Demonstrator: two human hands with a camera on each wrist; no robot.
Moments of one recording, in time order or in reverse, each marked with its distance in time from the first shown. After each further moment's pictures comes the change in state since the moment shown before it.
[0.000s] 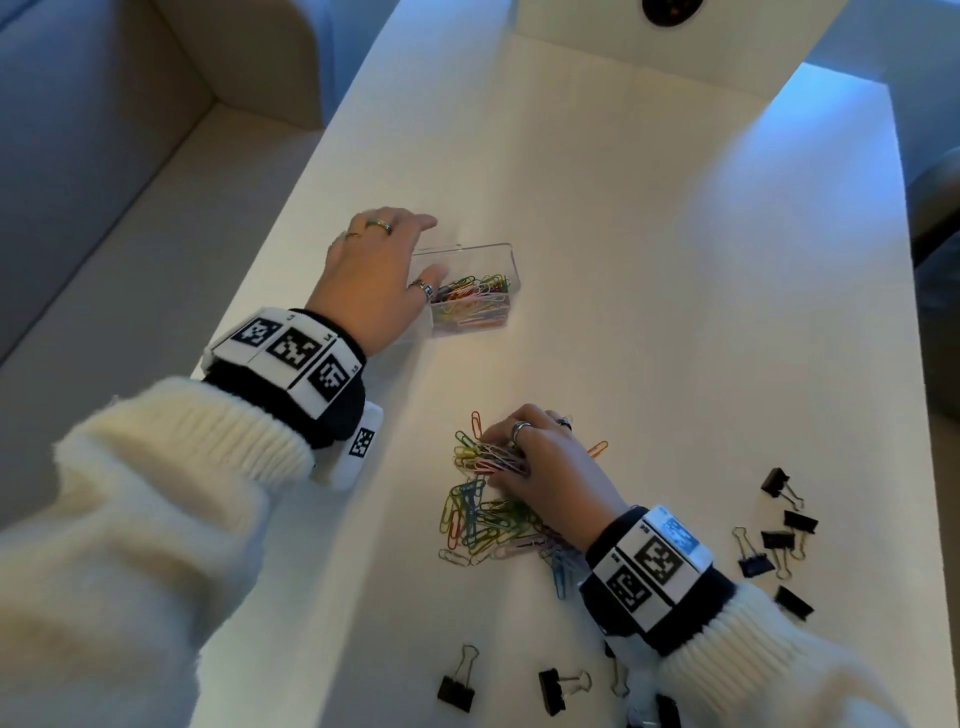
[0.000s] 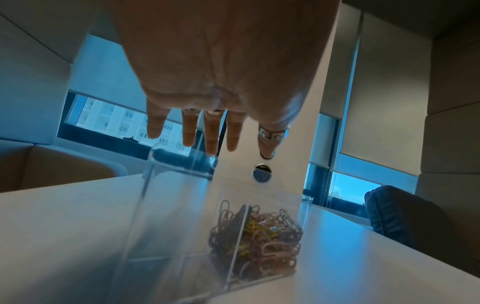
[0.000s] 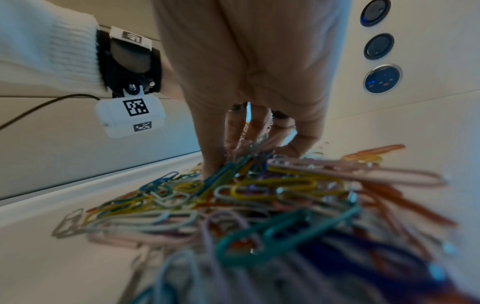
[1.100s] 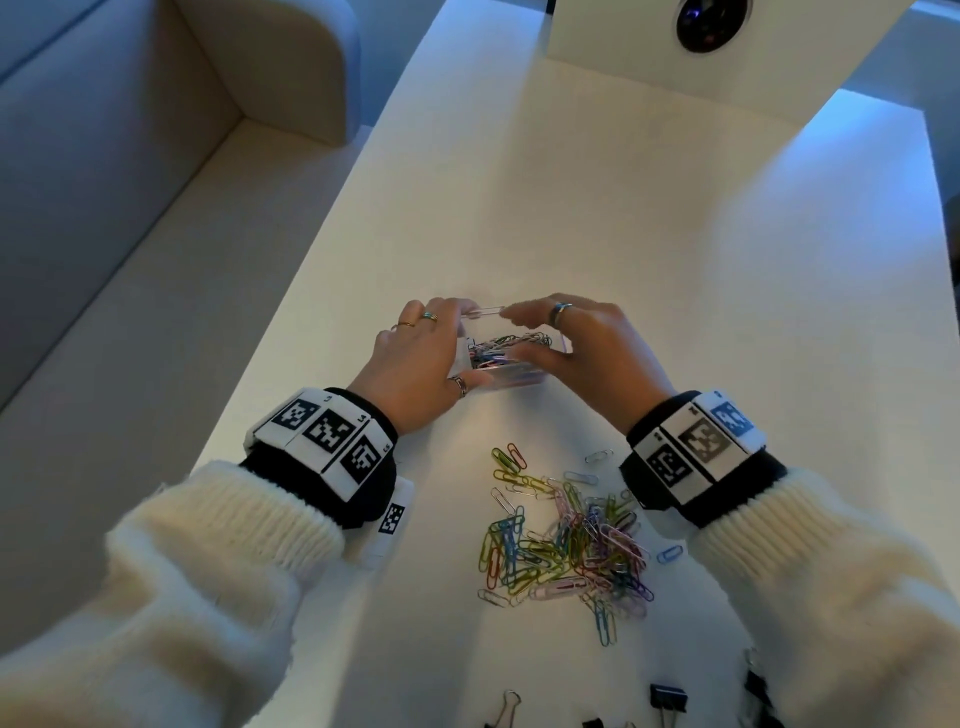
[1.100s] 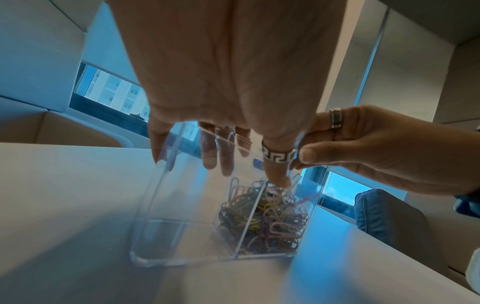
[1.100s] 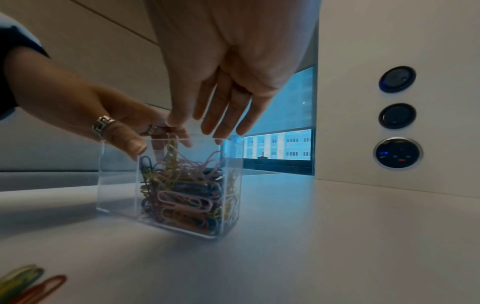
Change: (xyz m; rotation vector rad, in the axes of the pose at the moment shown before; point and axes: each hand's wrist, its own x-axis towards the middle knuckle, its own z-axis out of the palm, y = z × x) left_hand -0.019 -0.011 0.016 -0.089 -0.226 -0.011; right_hand 0.078 -0.029 -0.077 -0.039 0.314 -0.257
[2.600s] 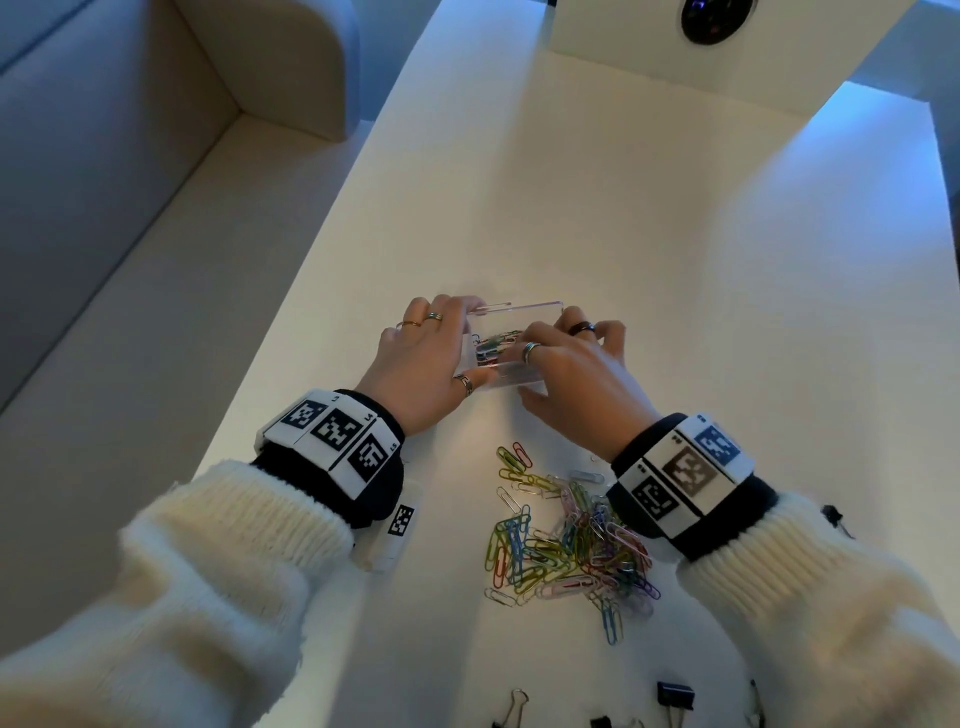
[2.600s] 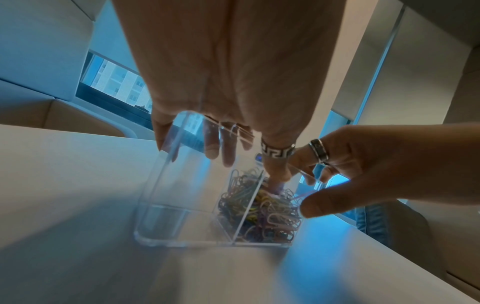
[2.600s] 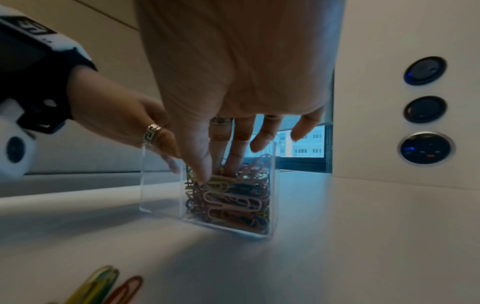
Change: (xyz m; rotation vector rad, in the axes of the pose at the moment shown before) left_hand 0.002 -0.004 0.004 0.023 0.021 0.026; right_hand -0.011 -0.009 0.019 -0.456 -0.188 0.011
